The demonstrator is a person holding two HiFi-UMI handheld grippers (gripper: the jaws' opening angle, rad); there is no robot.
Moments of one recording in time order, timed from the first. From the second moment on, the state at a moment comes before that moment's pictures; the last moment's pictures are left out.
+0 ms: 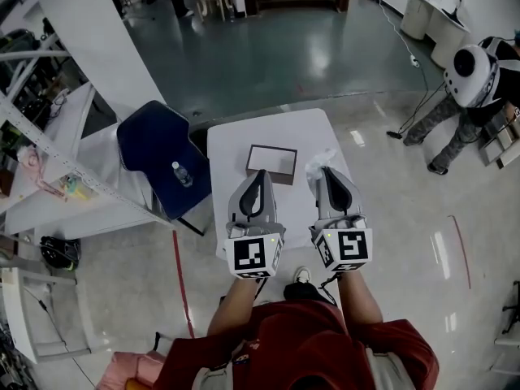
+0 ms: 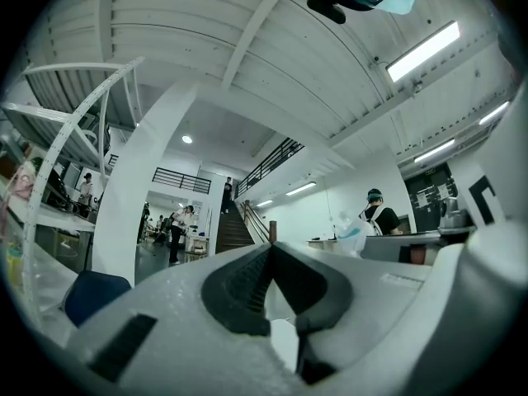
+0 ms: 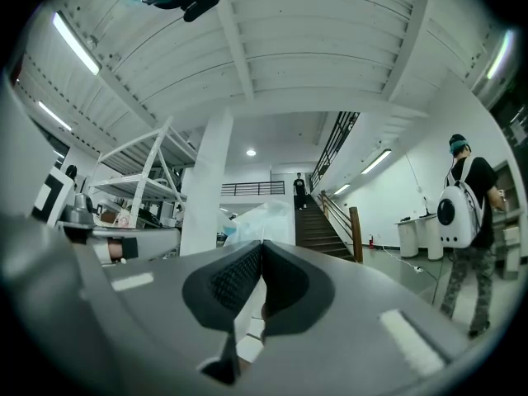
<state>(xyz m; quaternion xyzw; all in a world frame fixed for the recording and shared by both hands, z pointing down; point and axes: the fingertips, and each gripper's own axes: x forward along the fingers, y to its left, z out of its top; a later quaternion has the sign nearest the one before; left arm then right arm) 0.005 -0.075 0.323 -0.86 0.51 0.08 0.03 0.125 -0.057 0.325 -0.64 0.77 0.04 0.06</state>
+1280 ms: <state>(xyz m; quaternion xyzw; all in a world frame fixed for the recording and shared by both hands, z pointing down) 0.078 -0.172 0.336 -0.80 0.59 0.04 0.05 0.196 -0.177 0.351 -0.55 0.83 0.00 0.09</state>
